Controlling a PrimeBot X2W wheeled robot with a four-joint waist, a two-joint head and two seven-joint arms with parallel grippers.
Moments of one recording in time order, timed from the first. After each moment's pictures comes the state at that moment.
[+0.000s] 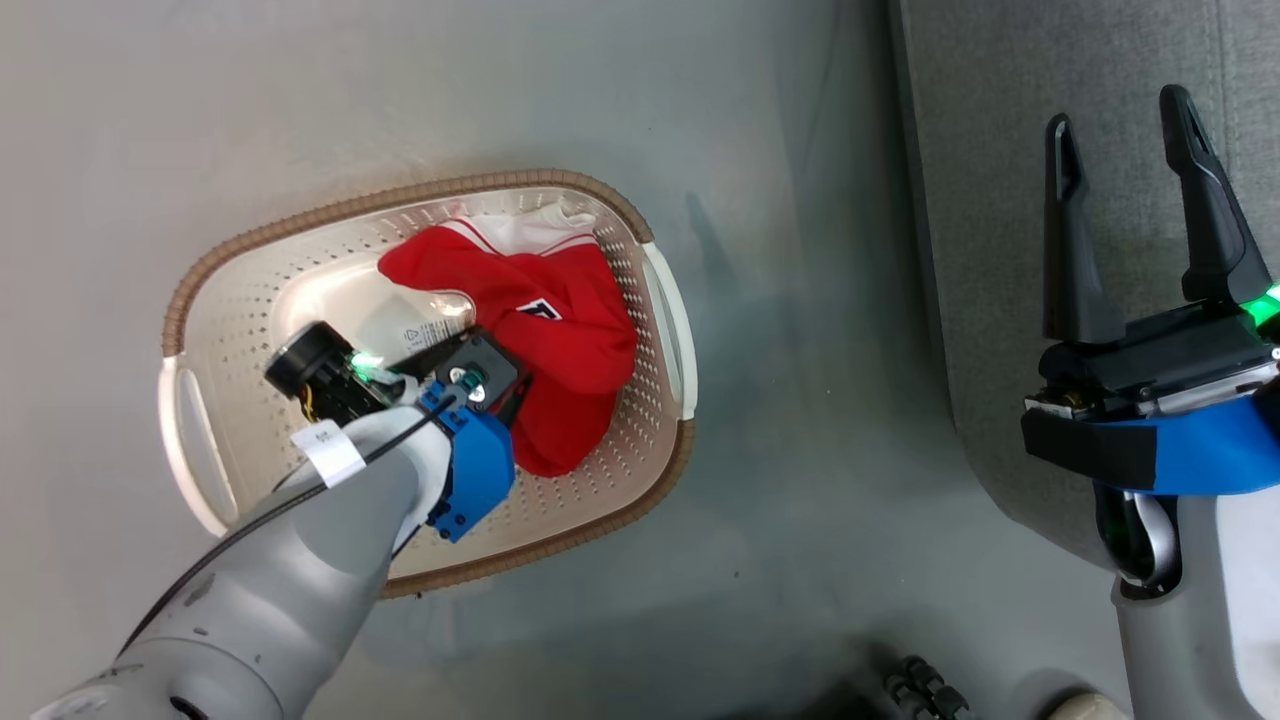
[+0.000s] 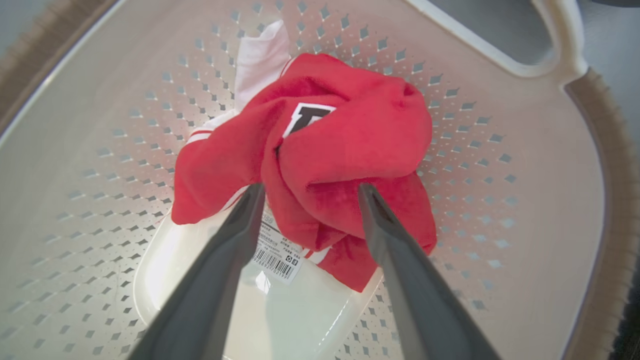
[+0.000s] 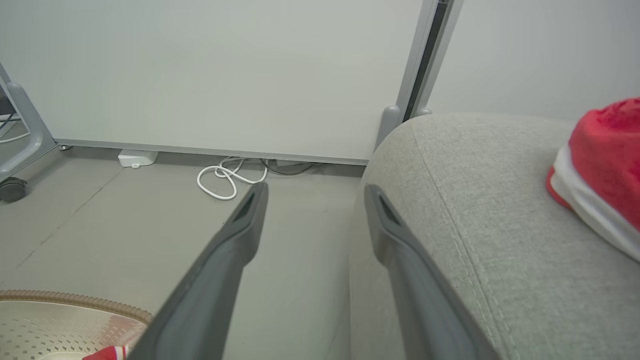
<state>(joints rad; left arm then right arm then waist) -0.93 0.17 -1.24 1.18 -0.54 -0.13 -0.19 -0.41 -0.11 0.01 -0.06 0.09 0.13 -0.26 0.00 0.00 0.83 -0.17</state>
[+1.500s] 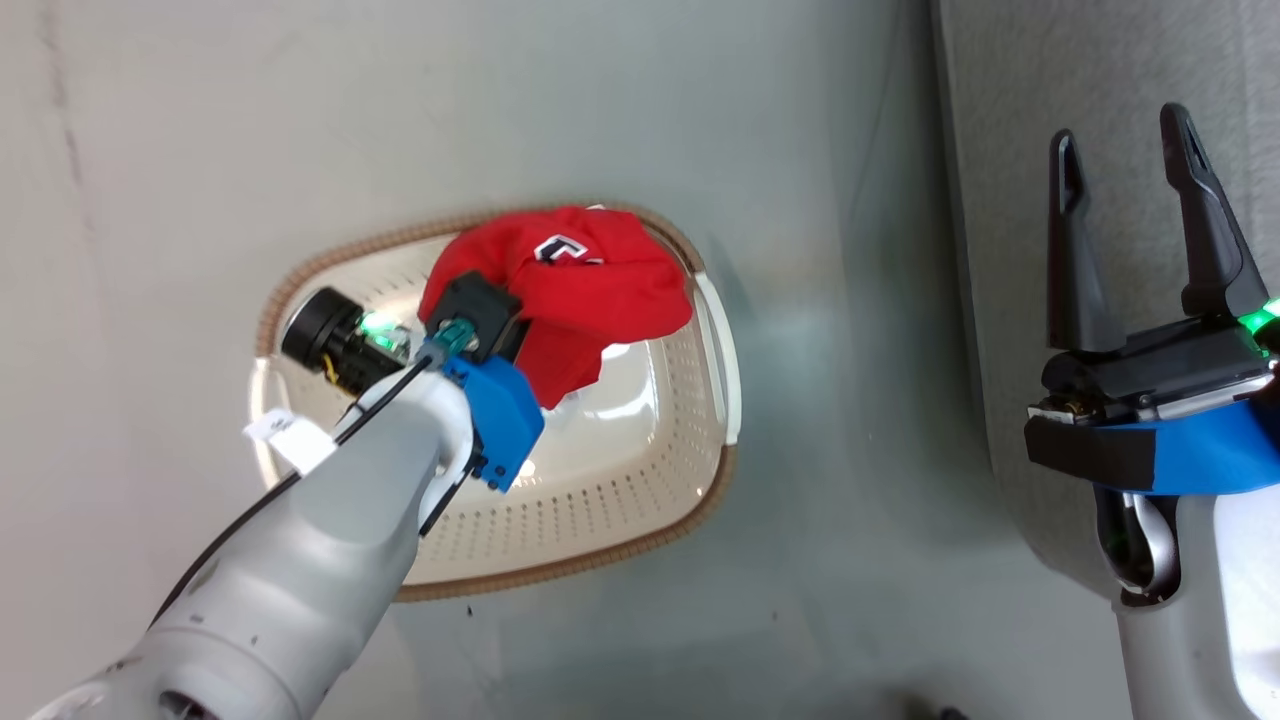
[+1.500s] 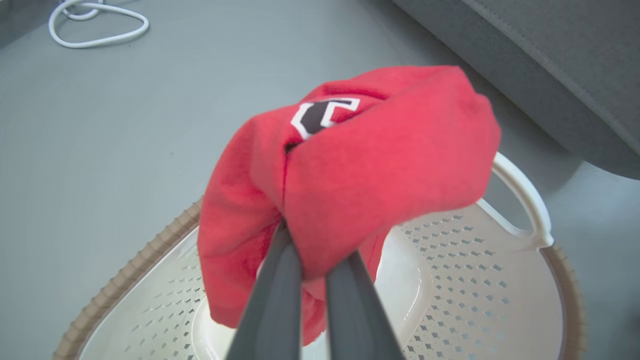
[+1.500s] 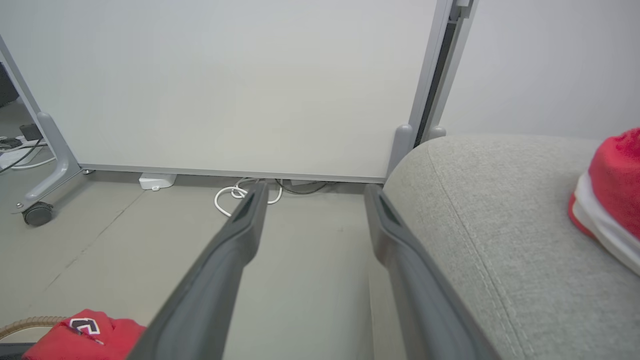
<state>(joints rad) -0.94 0.16 -1.11 1.08 -0.64 -0.09 -0.26 -0.40 -0.11 -0.01 -0.04 0.09 0.13 -0.26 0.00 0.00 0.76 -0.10</state>
